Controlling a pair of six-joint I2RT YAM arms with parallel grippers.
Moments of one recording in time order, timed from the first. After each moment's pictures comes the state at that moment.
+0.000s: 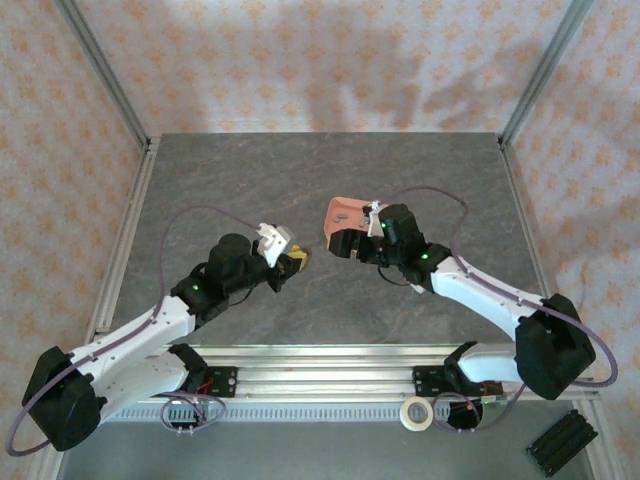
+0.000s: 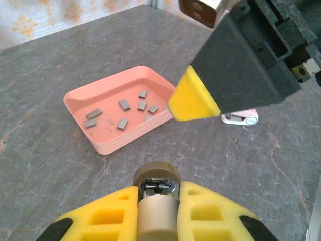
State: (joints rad) left arm -0.62 0.95 0.55 0.03 0.23 0.00; right arm 0.61 1.27 0.77 -0.08 -0.36 0.71
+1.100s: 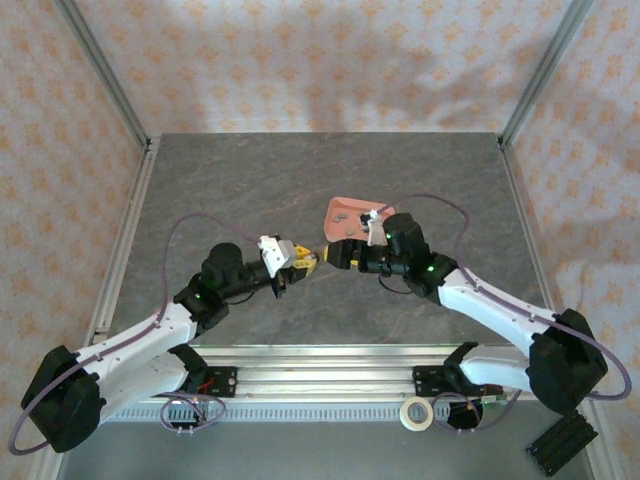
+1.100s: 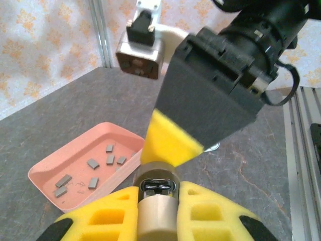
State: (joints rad) left arm -0.62 0.95 0.44 0.34 0.43 0.13; right arm 0.65 1.16 0.70 -0.03 -0.46 0.75
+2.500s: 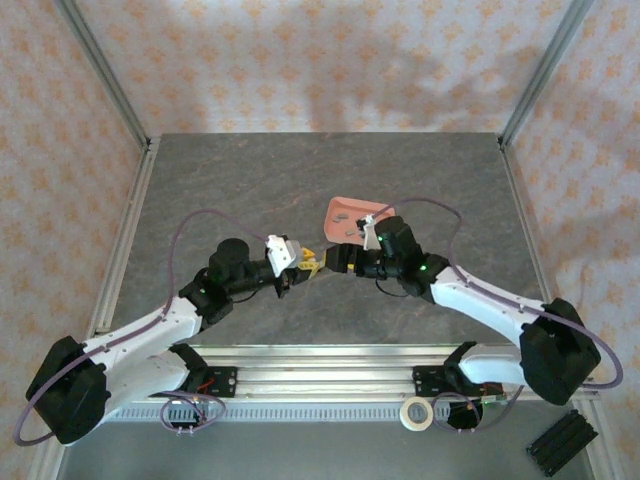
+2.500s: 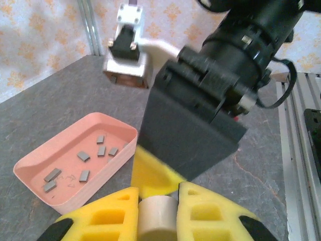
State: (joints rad) left arm -0.63 1.01 0.48 0.31 0.46 0.15; right arm 0.67 1.25 0.70 -0.06 -0.40 0.77
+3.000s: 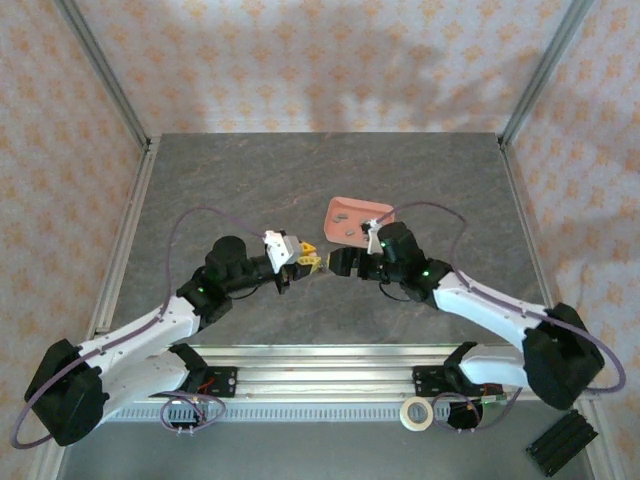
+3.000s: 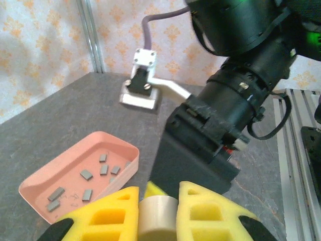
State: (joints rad) left arm -0.63 0.99 0.51 0.32 0.46 0.13; right arm 0.67 1.17 0.64 -0.05 -0.31 0.69
